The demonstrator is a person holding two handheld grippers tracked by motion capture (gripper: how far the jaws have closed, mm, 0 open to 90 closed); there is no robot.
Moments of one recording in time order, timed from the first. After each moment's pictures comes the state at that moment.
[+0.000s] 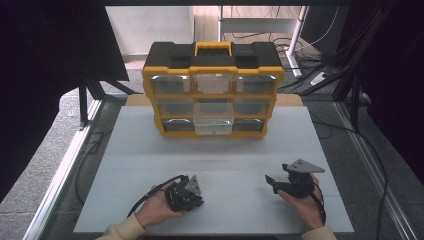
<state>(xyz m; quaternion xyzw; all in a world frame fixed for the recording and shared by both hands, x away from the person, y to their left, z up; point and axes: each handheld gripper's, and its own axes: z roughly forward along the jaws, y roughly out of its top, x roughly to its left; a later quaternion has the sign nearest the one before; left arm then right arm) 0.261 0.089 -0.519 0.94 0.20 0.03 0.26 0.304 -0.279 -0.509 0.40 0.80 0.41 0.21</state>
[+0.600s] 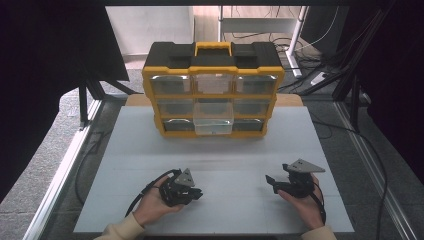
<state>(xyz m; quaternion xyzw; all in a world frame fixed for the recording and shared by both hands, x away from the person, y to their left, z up) 0.266 0.108 -0.504 0.91 0.24 0.04 0.34 0.304 -0.280 -0.509 0.40 0.80 0.41 0.21</state>
